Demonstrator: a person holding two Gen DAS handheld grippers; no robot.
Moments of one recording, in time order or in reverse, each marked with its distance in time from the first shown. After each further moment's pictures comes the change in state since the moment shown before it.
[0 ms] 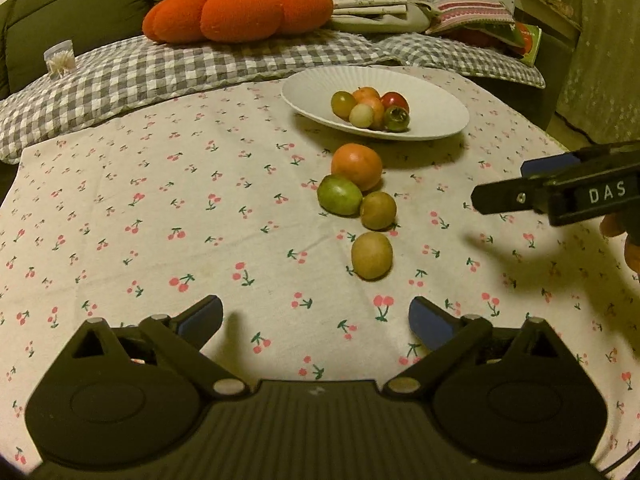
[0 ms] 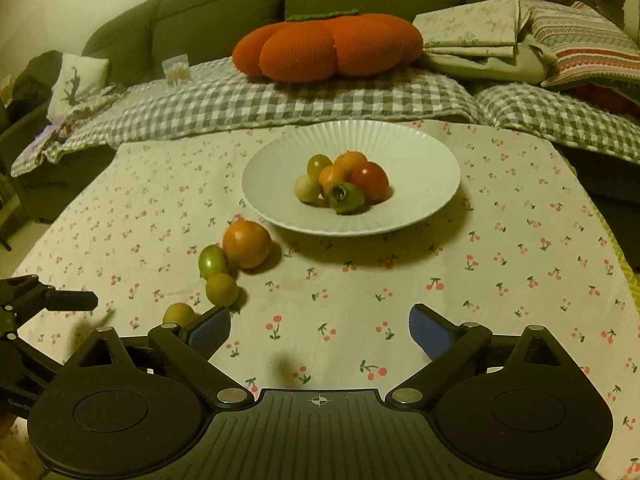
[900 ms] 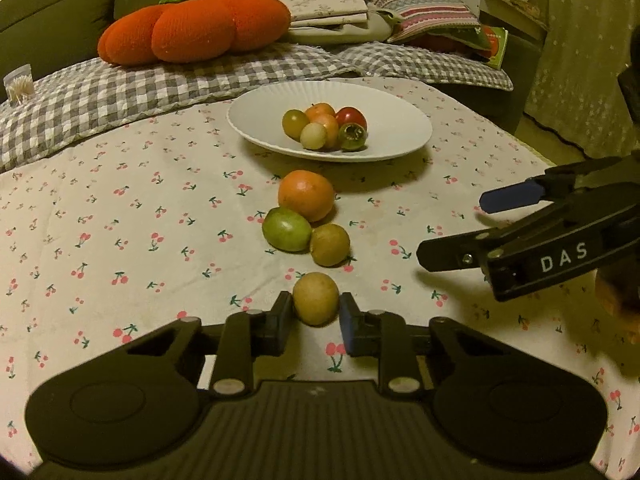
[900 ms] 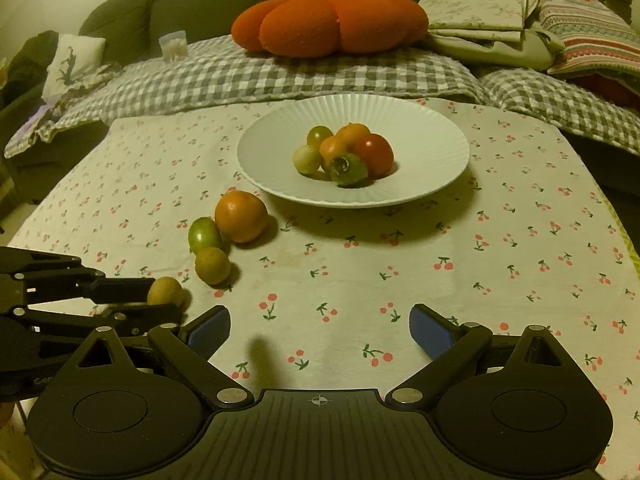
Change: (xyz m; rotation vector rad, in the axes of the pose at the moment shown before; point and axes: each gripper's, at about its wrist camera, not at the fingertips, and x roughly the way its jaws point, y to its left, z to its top) left arm 0.017 -0.016 0.017 0.058 -0.041 -0.087; right arm 0.017 0.004 -0.008 -0.021 0.050 -0.017
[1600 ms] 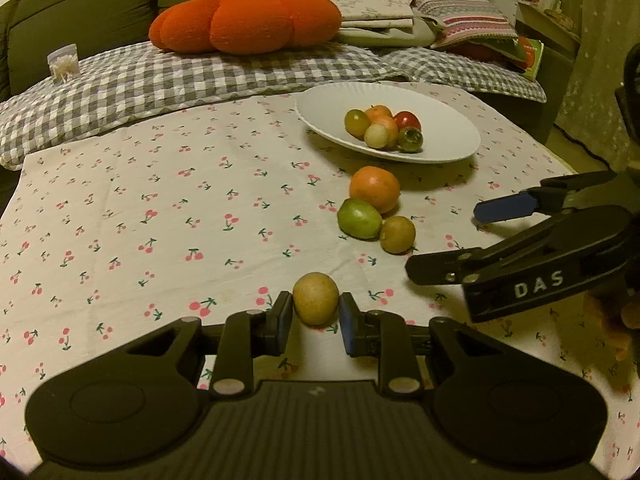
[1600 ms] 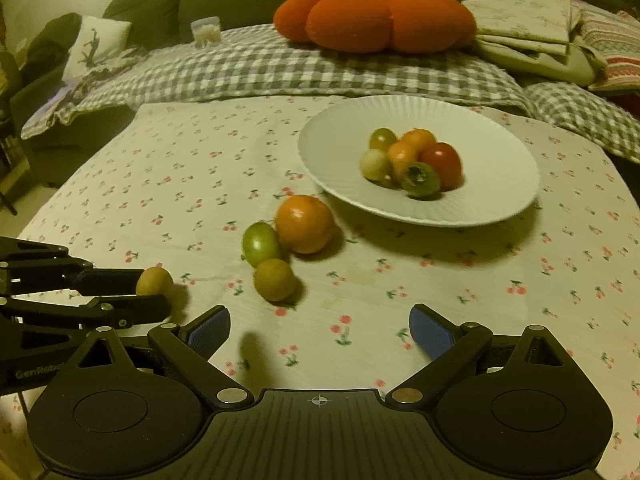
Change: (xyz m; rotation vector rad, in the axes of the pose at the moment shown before) left arm -0.022 0.035 -0.008 -0.070 0.012 0.073; right arm 0.021 0.043 0.011 -0.062 0.016 0.045
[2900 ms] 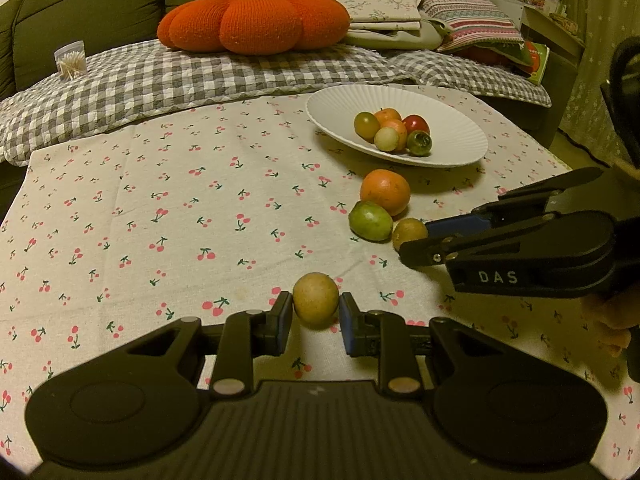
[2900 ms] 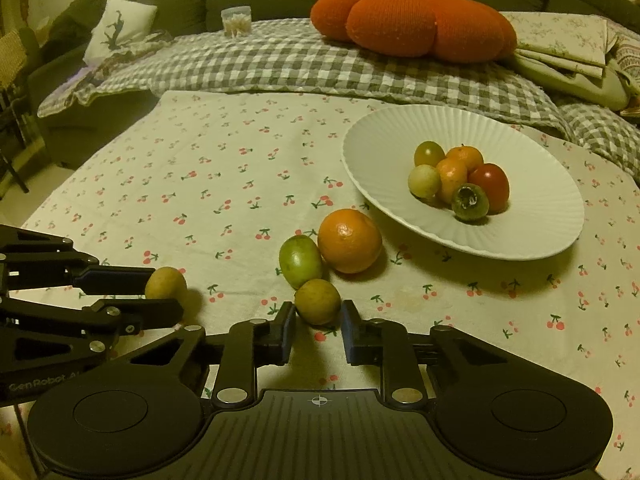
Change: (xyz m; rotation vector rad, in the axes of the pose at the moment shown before) left arm -0.004 0.005 0.000 -0.012 -0.003 0.006; right arm 0.014 0.021 0.011 -0.073 0.007 0.032
